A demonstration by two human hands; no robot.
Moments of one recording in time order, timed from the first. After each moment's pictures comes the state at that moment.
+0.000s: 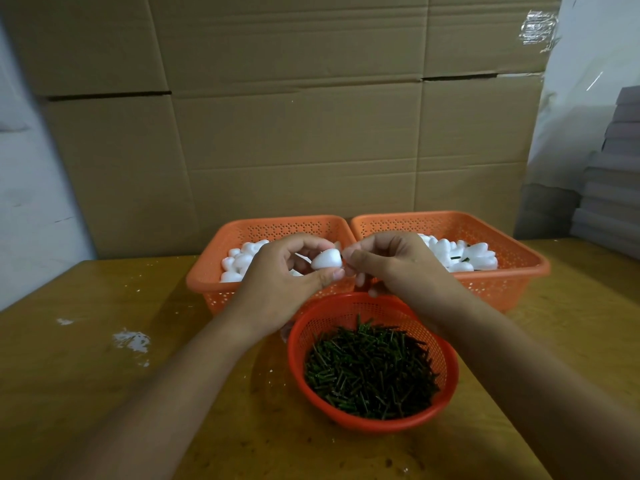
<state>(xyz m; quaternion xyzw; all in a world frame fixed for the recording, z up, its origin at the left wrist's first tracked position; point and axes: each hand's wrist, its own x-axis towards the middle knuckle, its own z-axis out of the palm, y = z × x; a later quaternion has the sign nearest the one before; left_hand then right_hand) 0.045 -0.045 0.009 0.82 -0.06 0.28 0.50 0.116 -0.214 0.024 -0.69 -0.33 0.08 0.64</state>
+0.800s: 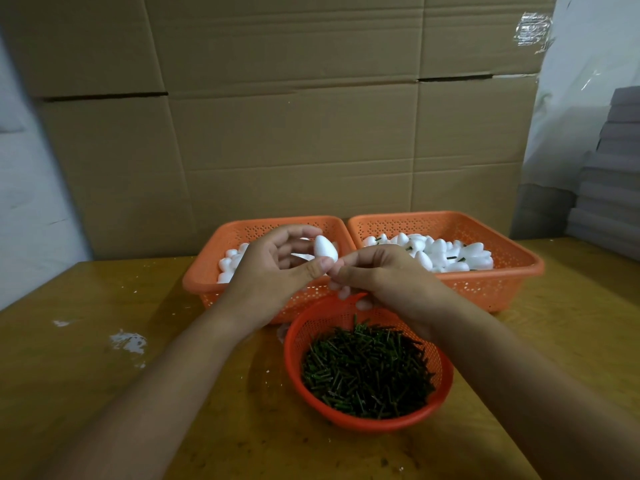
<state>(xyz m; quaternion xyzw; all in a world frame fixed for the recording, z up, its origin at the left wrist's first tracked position) 0.043 -0.041 0.012 0.76 -0.05 0.25 0.60 0.114 -0.211 0.018 -0.71 -0.33 0.16 0.60</state>
